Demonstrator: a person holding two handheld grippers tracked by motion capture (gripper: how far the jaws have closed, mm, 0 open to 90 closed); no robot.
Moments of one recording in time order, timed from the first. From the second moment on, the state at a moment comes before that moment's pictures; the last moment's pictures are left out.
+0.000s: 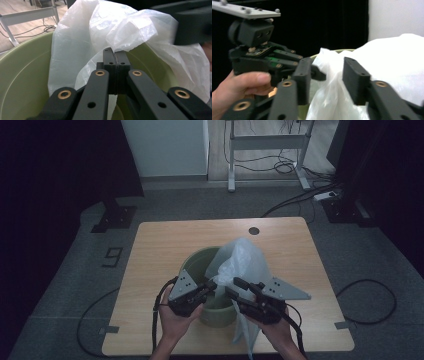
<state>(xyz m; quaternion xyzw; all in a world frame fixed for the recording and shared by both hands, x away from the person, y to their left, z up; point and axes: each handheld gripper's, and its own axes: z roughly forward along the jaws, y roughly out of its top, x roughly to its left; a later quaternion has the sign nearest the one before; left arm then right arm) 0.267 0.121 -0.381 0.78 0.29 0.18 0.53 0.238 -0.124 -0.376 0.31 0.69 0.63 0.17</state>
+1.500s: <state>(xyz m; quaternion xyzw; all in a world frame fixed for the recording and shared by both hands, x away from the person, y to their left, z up) 0.259 0.120 -0.378 0.79 0.27 0.16 0.53 0.192 -0.170 -0.414 0.42 0.60 0.59 0.33</state>
